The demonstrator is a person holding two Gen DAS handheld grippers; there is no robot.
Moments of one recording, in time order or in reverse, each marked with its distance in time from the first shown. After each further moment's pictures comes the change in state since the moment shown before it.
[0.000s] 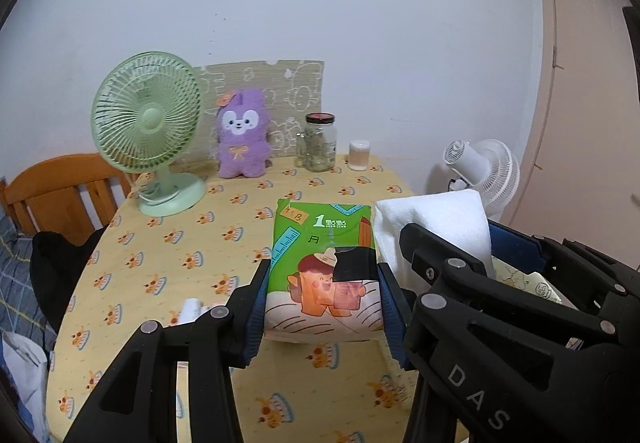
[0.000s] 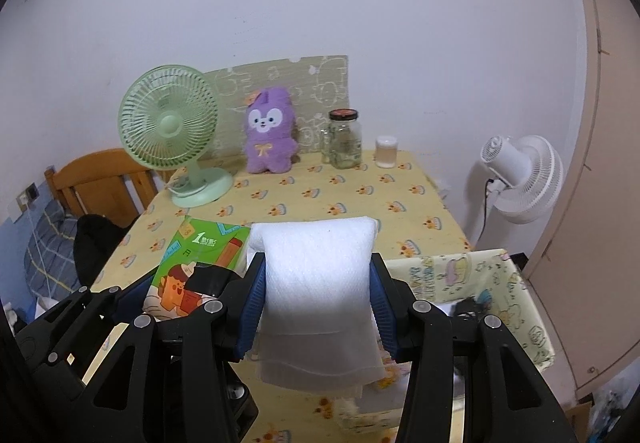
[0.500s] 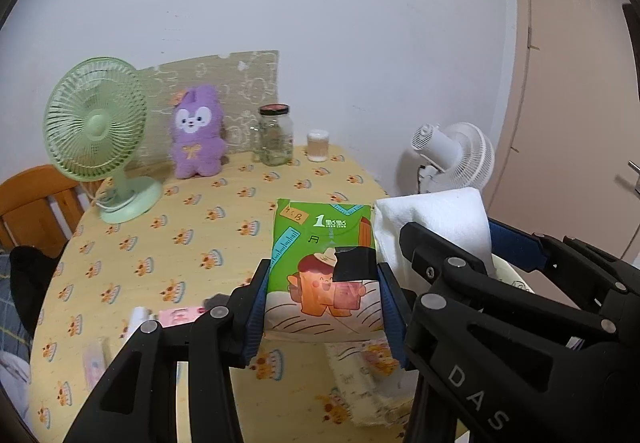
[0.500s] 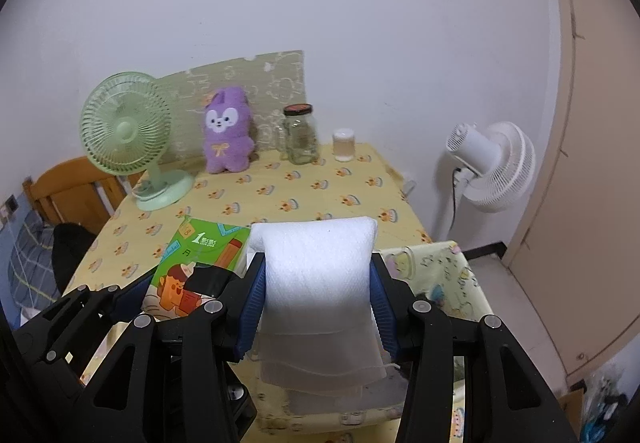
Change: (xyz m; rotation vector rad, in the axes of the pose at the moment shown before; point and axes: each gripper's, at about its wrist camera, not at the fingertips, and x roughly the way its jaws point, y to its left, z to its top) left arm 0.028 -0.049 0.005 0.057 0.034 -0.079; right arm 0.007 -0.057 -0.005 0.052 0.017 -0.080
